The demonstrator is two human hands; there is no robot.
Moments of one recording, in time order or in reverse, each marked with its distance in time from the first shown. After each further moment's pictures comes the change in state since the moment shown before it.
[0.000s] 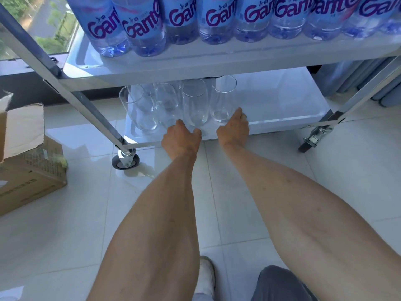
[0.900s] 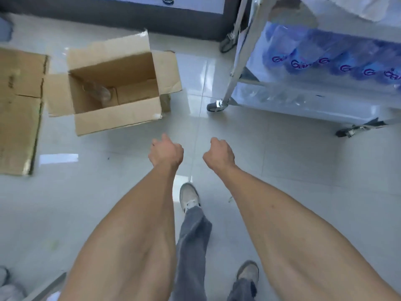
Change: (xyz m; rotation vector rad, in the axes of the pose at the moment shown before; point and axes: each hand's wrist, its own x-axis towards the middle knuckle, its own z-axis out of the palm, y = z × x) left_hand -0.055 -0.230 -0.432 0.259 -0.540 -0.566; right_hand -0.345 -0.332 -0.092 -0.399 -0.871 -0.092
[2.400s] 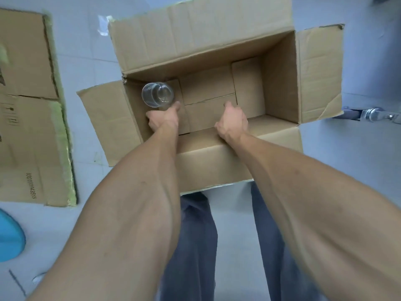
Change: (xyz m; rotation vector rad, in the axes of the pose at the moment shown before) left_hand 0.550 -0.186 -0.069 -0.814 -0.038 -0.617; right_hand 0.353 -0.369 0.231 -0.074 -0.055 0.169
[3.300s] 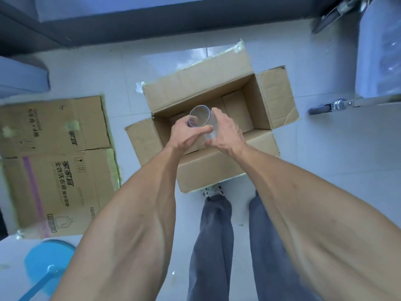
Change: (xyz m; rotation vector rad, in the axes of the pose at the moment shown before) left_hand -0.133 0.069 -0.127 0.456 -0.610 0.719; right_hand -0.139 -0.053 -0.111 0.389 0.060 -0.245
